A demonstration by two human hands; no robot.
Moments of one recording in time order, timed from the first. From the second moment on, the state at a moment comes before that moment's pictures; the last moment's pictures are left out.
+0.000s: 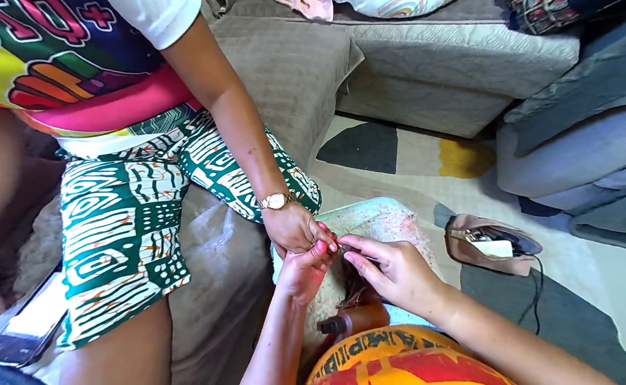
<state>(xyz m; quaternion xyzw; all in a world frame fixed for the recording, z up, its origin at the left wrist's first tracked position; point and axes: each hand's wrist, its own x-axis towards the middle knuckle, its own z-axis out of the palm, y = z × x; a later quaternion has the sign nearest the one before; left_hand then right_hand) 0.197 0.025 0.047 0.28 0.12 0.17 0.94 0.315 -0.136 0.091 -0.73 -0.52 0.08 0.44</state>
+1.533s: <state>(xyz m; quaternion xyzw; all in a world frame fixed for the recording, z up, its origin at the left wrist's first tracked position) 0.200 0.022 0.044 0.29 0.14 0.19 0.93 0.312 -0.132 0.090 -0.74 -0.56 0.00 0.38</state>
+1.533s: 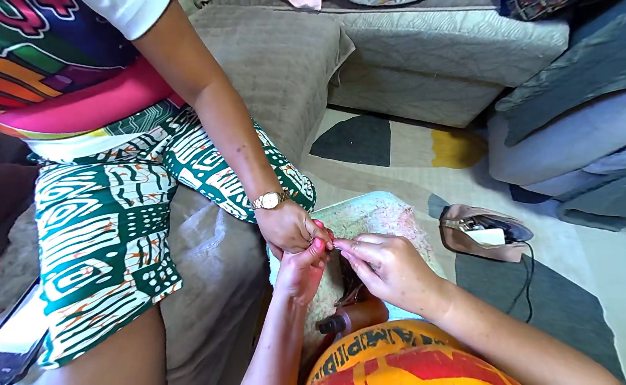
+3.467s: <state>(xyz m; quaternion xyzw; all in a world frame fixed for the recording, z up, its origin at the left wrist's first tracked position) 0.202 0.020 0.045 0.30 0.15 0.20 0.92 0.318 -0.129 0.086 -0.71 -0.53 0.10 0.46</state>
